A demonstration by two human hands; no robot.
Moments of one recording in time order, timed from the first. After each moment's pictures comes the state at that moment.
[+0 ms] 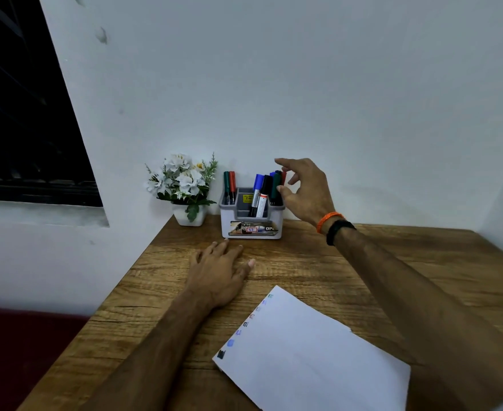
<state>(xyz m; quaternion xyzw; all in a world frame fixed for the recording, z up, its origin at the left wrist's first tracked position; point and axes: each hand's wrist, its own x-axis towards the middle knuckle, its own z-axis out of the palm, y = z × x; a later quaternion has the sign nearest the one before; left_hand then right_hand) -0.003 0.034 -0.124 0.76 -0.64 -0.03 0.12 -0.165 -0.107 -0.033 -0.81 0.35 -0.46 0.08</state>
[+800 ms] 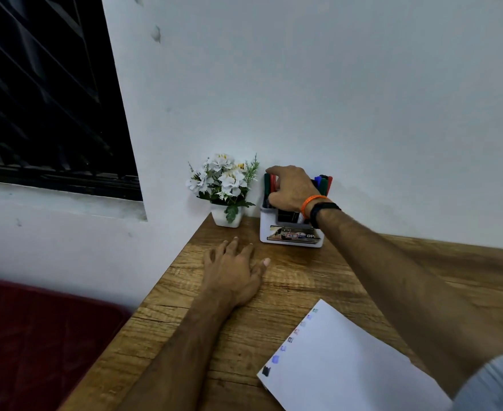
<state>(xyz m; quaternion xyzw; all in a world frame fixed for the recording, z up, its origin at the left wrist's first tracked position) 0.034 0.037 -0.124 0.80 -0.58 -0.01 0.12 -0.057 -0.111 -0.013 -0.89 0.39 -0.23 0.08</state>
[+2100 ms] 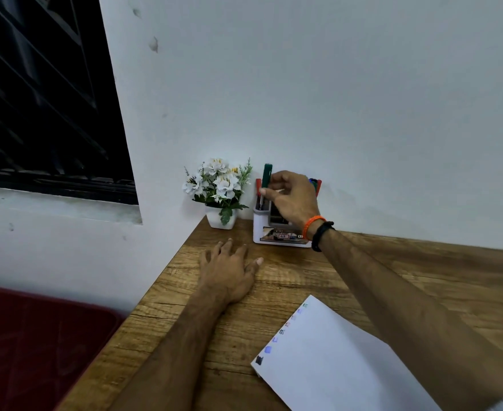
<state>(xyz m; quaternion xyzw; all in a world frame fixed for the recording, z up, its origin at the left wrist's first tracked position) 0.033 0.037 -0.124 0.80 -0.58 -0.02 0.12 -0.075 -0.084 -0.030 -0.76 0.37 -0.46 0.27</state>
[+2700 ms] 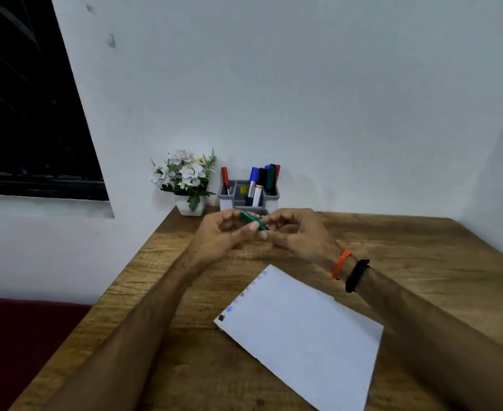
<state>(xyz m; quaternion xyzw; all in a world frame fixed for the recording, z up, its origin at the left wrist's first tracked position) -0.019 0.067 -0.075 0.51 -0.57 -0.34 0.55 -0.201 0.000 -0.067 -0.79 0.31 -0.38 0.36</state>
